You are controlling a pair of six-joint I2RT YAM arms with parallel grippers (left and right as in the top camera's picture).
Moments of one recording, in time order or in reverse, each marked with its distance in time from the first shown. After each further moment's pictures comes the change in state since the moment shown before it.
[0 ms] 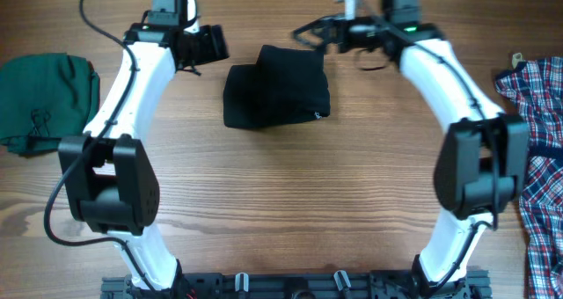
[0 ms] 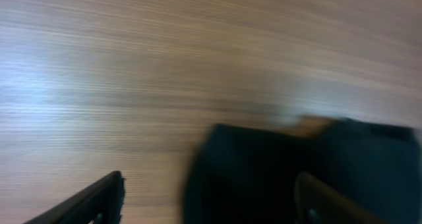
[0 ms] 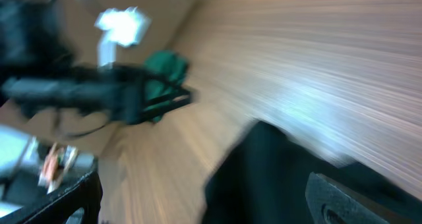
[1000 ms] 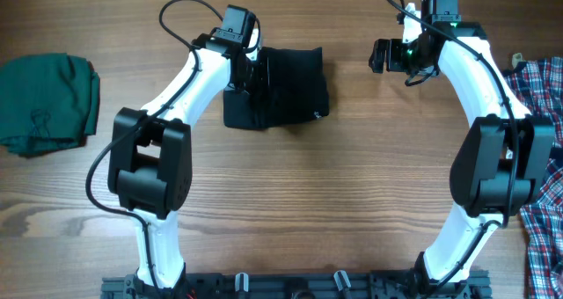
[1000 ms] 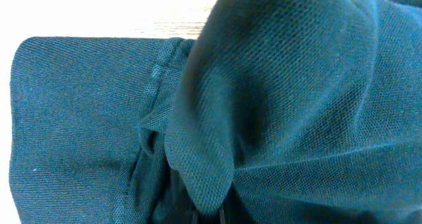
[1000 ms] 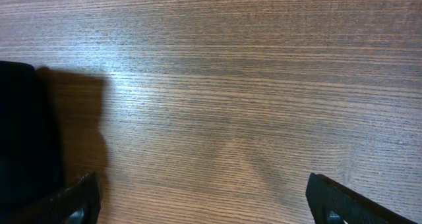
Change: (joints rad) left arm -0.193 0.153 0.000 -0.045 0.048 -0.026; right arm -0.126 -0.003 0.006 -0.454 0.843 -0.159
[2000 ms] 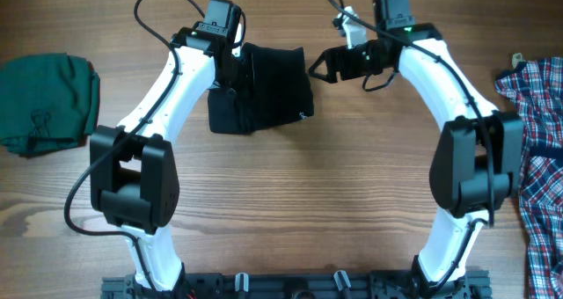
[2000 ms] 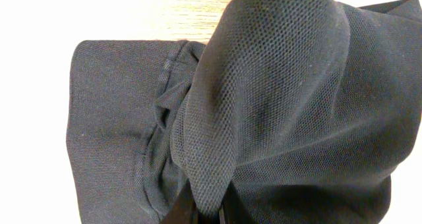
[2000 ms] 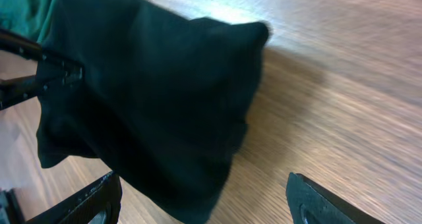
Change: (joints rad) left arm 0.034 -0.113 0.000 -0.135 -0.114 0.000; right arm 0.183 0.030 0.000 0.058 -0.475 -0.132
